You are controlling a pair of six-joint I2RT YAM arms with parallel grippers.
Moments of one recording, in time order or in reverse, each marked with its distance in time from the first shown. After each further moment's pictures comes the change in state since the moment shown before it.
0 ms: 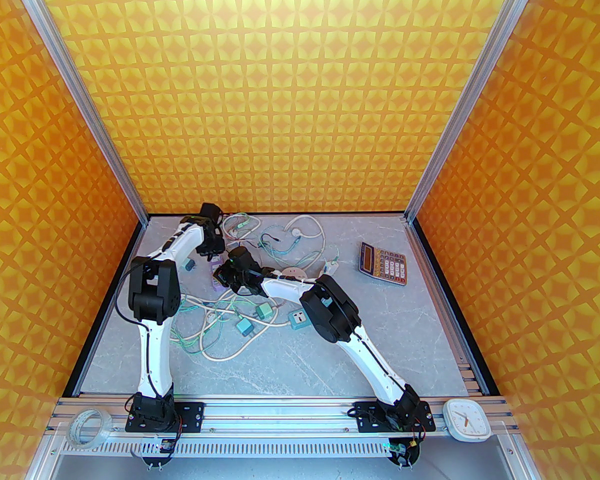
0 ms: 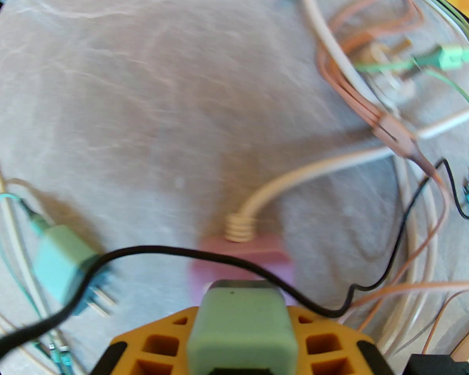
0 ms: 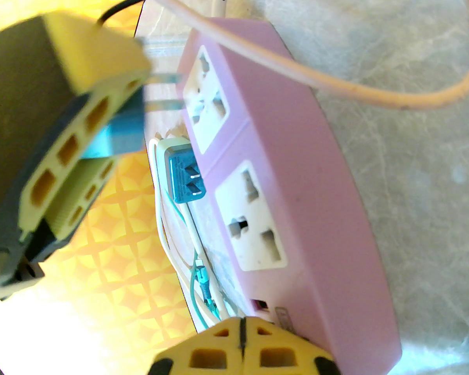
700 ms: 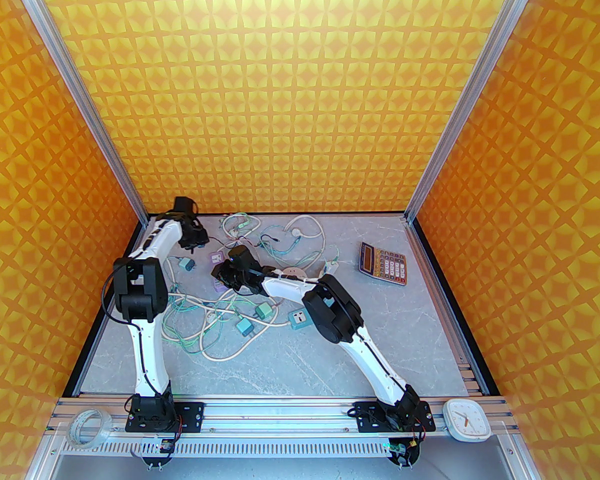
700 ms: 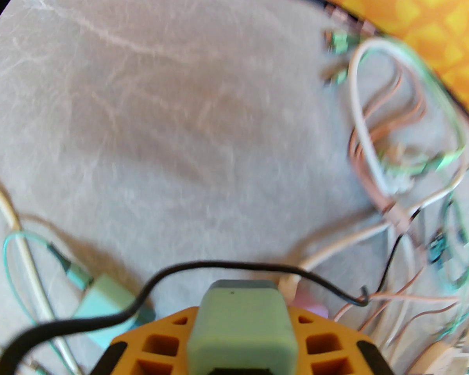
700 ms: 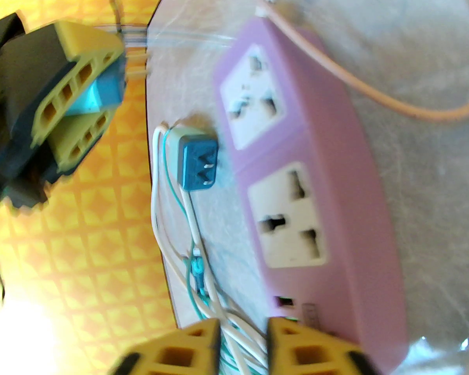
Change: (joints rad) left arm 0.185 0.000 0.021 0.125 0.304 -0.050; right arm -0.002 -0.086 -0.047 -0.043 0.019 -0.198
